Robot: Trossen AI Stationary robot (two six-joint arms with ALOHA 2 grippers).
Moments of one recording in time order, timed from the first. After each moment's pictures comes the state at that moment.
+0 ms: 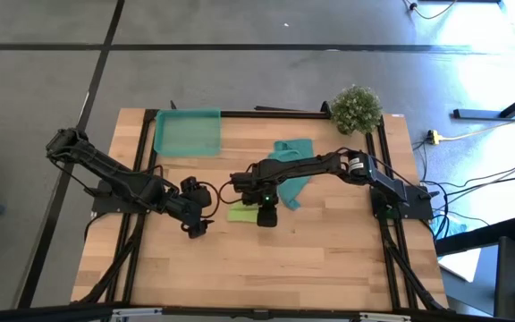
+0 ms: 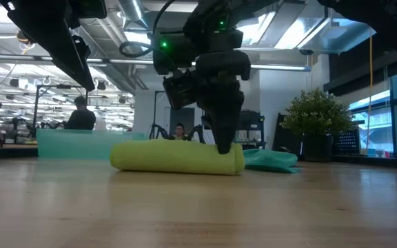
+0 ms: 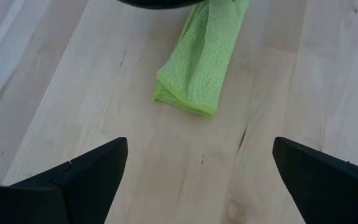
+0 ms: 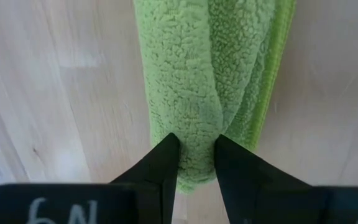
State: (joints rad) left arm -0.42 1.20 0.82 -0.68 -0.37 -0.64; right arm 0.00 2.31 1.89 -1.16 -0.33 0.06
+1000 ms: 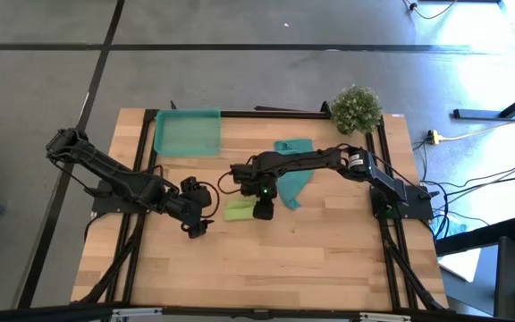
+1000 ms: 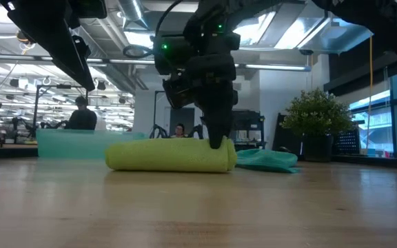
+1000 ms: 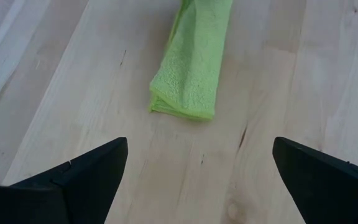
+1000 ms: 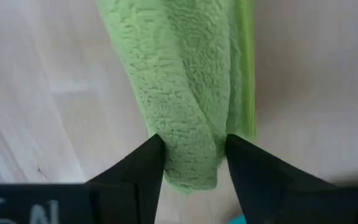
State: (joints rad) left arm -0.42 1.20 0.82 -0.68 -0.37 -0.64; right arm -0.05 2.31 1.91 -1.17 -0.33 0.13
